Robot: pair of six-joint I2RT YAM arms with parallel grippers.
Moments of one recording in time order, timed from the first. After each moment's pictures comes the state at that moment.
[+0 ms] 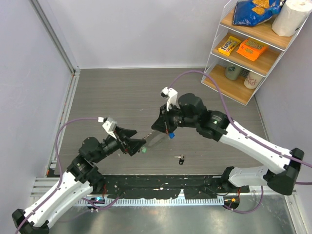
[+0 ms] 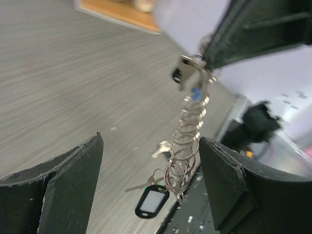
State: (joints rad) left arm -0.68 0.40 0.35 0.09 0.32 -0.47; right arm 0.93 1.20 1.25 -0.47 -0.24 0.43
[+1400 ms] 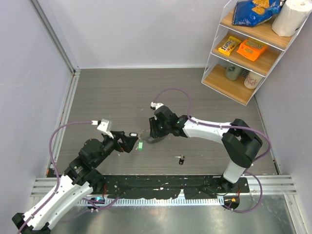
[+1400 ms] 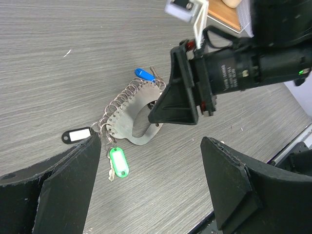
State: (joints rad) left arm -0.68 0.32 0.35 -0.21 -0.06 -0.45; right arm 0.88 1.67 1.07 -0.21 -0.05 0.47
